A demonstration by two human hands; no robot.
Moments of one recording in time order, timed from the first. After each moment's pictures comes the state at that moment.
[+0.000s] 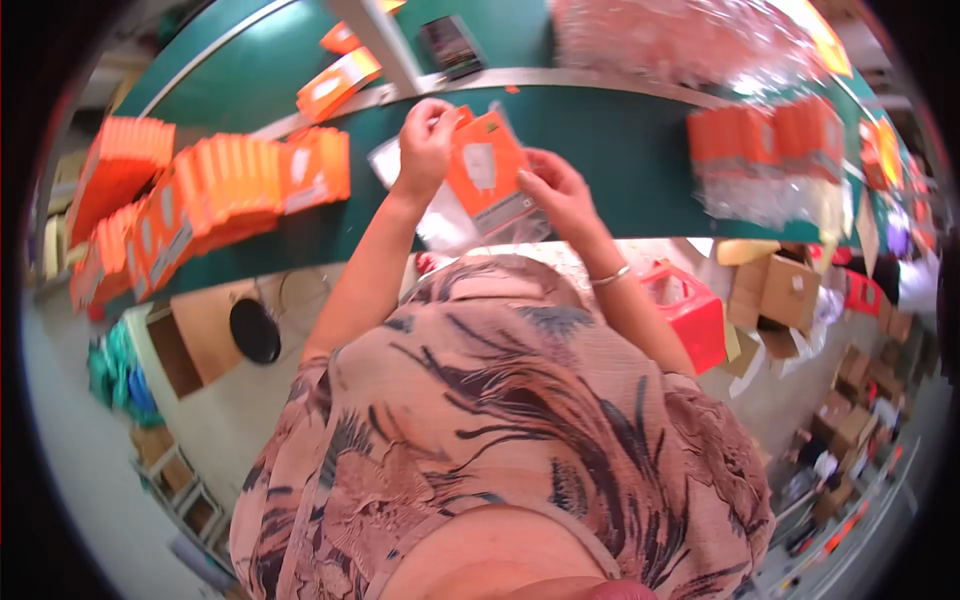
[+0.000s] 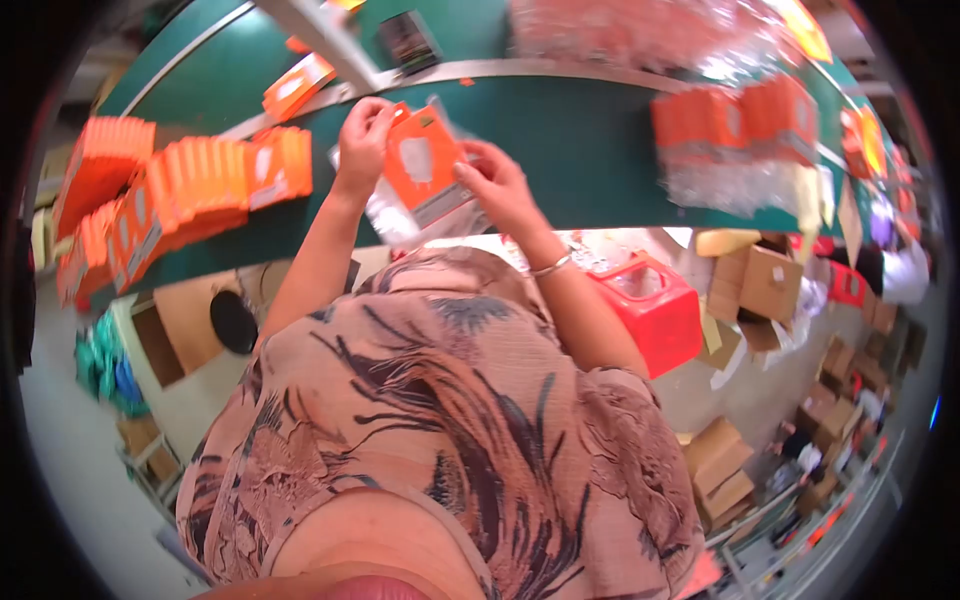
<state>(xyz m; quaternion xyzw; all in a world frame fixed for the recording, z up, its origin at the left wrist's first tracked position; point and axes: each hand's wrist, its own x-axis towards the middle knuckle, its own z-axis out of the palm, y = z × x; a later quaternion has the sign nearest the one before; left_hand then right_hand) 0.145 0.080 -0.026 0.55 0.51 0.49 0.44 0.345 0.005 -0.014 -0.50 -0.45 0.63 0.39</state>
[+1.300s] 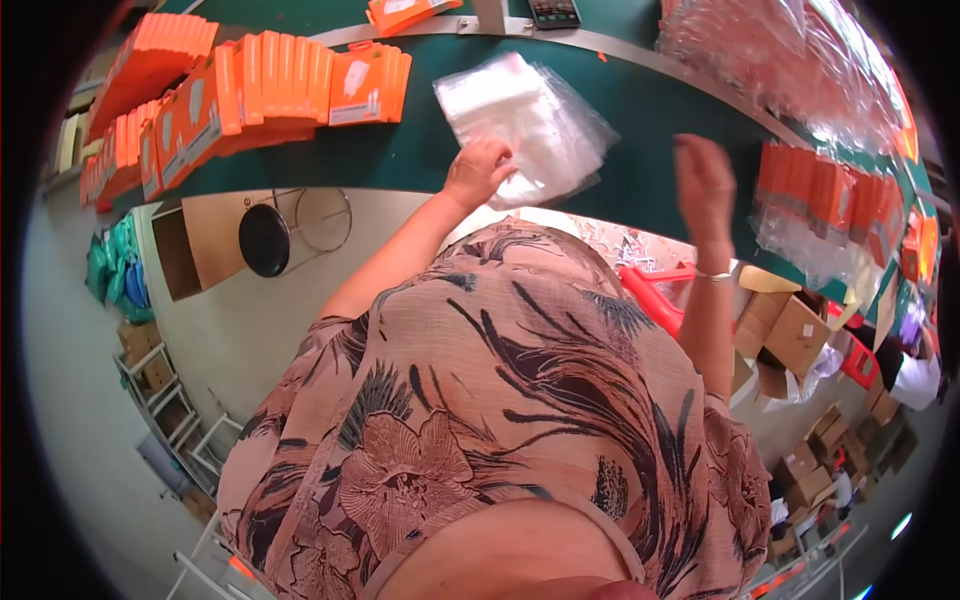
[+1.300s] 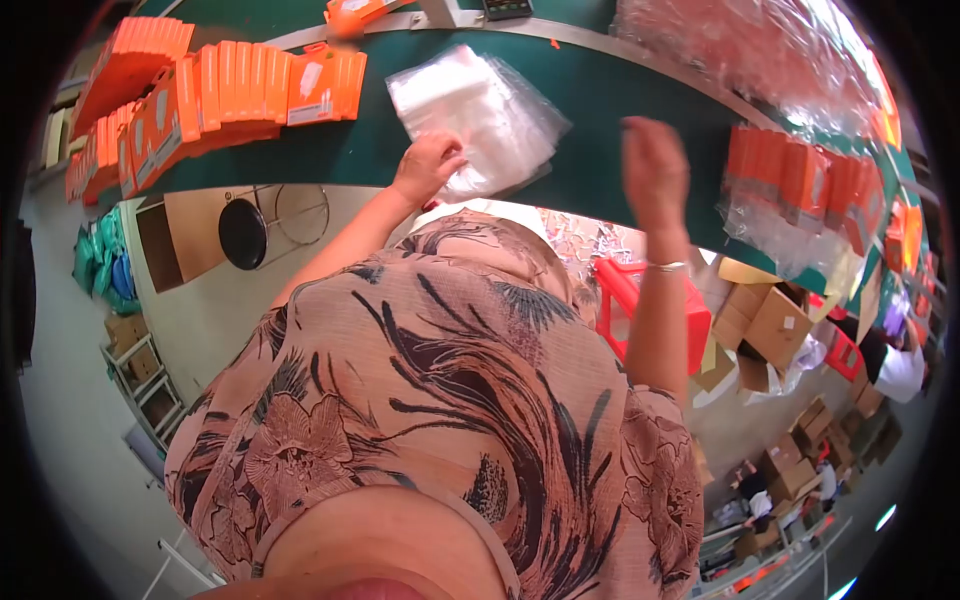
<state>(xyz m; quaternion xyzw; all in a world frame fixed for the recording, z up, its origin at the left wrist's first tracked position) 0.094 -0.015 -0.131 0.75 0.56 0.27 0.24 0.429 0.033 -0.017 -0.56 -0.73 0.17 0.34</state>
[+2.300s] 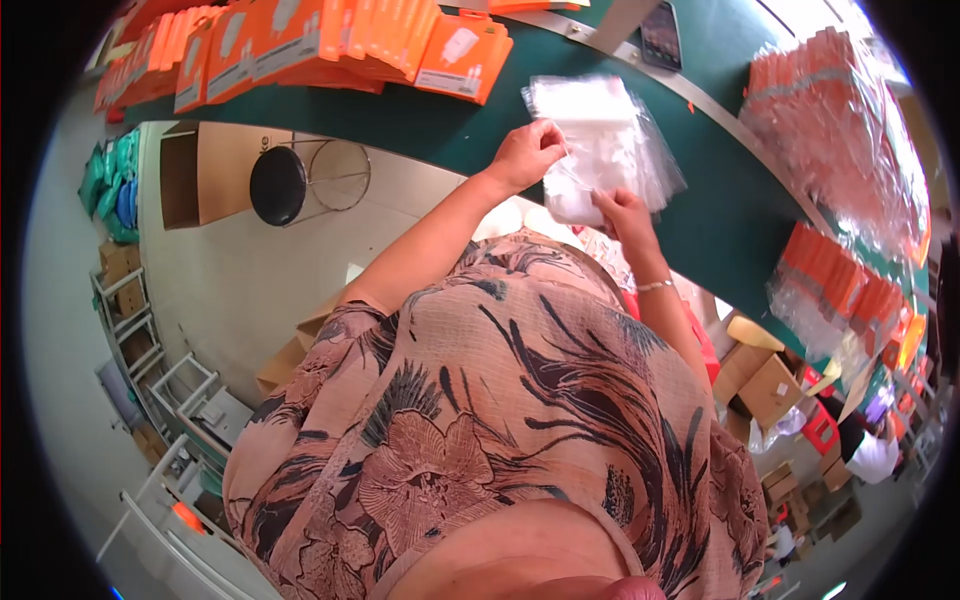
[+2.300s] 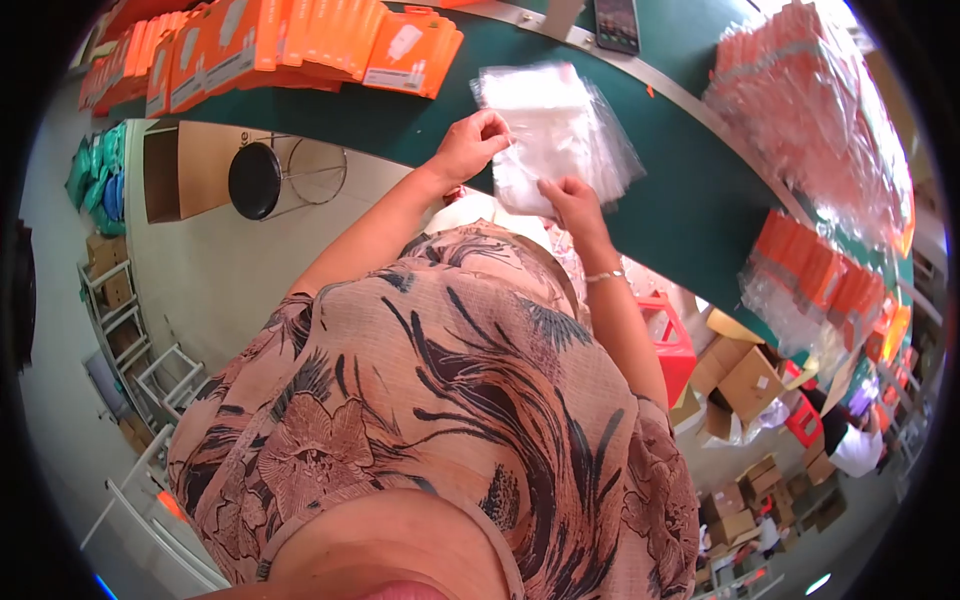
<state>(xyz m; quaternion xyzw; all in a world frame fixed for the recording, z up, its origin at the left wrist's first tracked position) 0.048 -0.002 -0.090 0.51 0.62 0.30 0.51 0.272 -0.001 -0.090 -0.58 -0.37 0.71 0.16</state>
